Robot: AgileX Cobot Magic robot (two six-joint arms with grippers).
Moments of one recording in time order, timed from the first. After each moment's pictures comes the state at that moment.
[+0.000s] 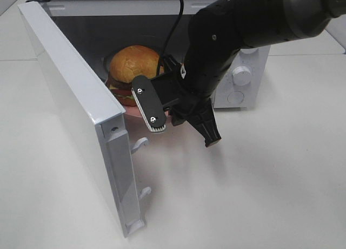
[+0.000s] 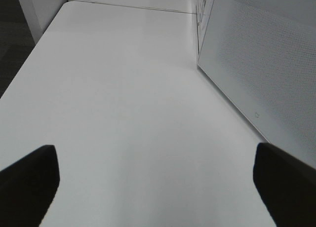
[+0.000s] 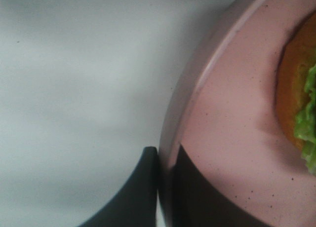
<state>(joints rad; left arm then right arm) 0.07 -0.01 -0.51 -0.07 1.09 -0.02 0.70 1.93 -1.28 -0.17 0.55 -1.25</state>
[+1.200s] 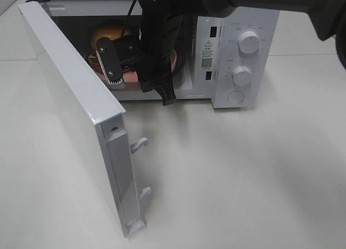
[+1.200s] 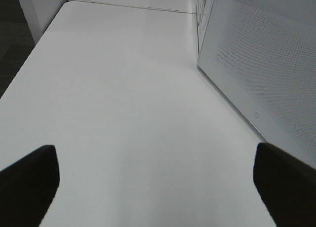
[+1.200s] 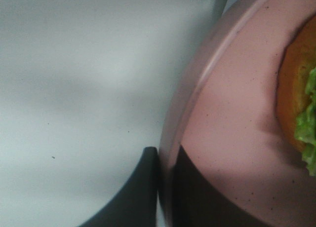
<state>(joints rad) 0.07 -0.01 -0.51 -0.06 1.09 -0.02 0.70 2.28 -1.92 -0.15 0.84 -1.25</state>
